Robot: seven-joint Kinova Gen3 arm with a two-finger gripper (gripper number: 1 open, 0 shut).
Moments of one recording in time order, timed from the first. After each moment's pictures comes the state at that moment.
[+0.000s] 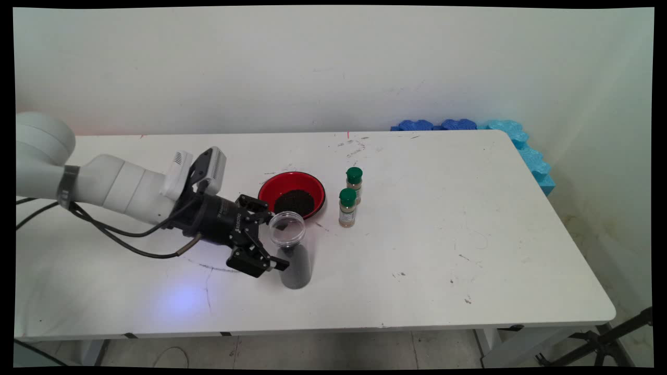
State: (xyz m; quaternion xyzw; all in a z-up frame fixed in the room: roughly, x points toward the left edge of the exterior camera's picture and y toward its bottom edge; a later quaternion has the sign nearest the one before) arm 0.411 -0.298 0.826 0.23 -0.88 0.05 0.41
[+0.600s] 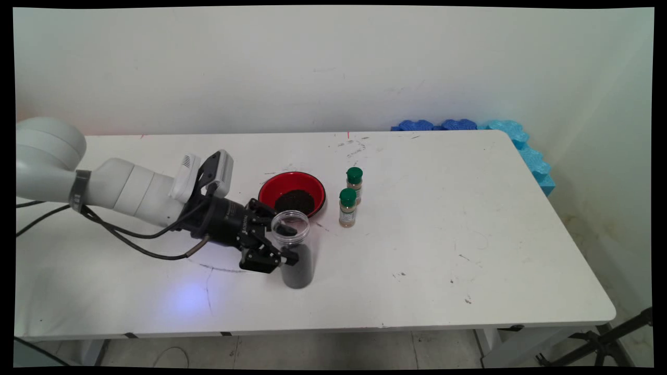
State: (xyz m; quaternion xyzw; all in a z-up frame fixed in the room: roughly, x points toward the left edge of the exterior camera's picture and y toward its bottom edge) arm 0.404 -0.302 0.815 0.24 -0.88 0.05 0.41
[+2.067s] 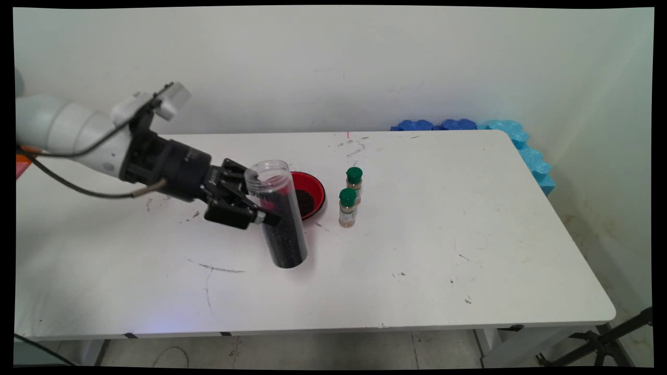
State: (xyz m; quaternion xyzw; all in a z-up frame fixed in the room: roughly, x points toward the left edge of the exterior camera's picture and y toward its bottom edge) arm 0.440 -0.305 0.914 0.30 -0.83 -0.02 0.47
